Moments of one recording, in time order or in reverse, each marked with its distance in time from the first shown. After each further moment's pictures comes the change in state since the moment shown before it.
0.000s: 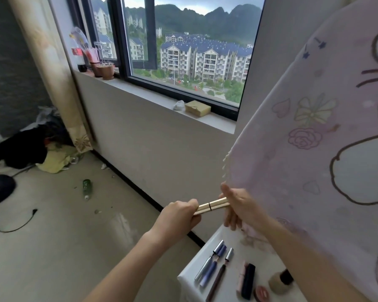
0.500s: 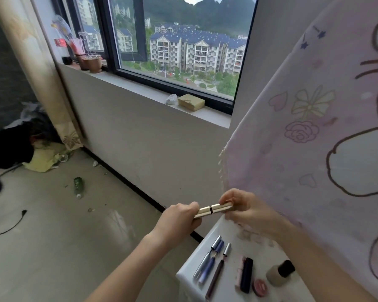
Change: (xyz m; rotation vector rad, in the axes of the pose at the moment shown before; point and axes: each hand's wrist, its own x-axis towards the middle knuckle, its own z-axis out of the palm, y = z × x) left_hand 0.007 -0.001 0.011 0.039 -0.102 0.033; right_hand -0.010 0.023 -0.015 0.084 -0.093 -0.049
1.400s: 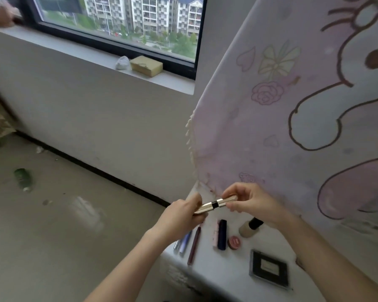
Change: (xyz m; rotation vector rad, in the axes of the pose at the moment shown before) left_hand 0.016 0.023 0.060 -0.346 -0.156 0.178; right_hand -0.053 0.025 -0.011 -0.019 0.228 0.266
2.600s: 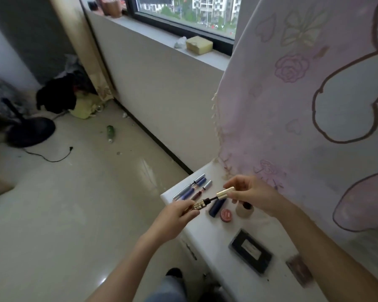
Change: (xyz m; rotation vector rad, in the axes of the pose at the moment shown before) left_hand -0.074 0.082 0.104 -0.334 0.255 -0.402; right_hand -0.027 0.065 -0.056 -0.066 -0.388 -0.053
